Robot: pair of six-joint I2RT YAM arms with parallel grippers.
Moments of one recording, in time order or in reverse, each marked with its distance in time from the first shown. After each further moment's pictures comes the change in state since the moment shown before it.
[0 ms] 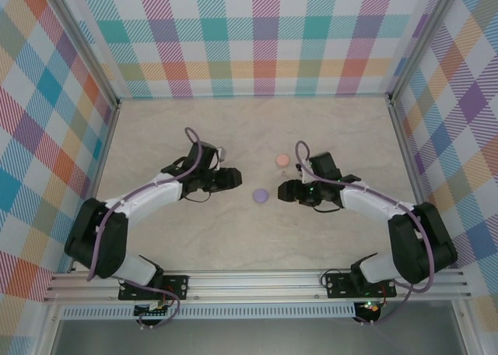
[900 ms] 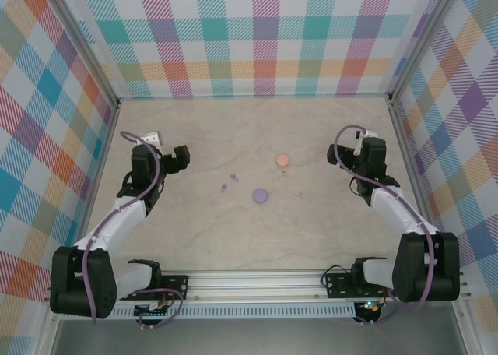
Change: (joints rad) left arm 0.421 -0.362 -0.273 0.339 -0.350 0.300; right arm -0.428 -0.198 -0.016 0.219 0.457 -0.284
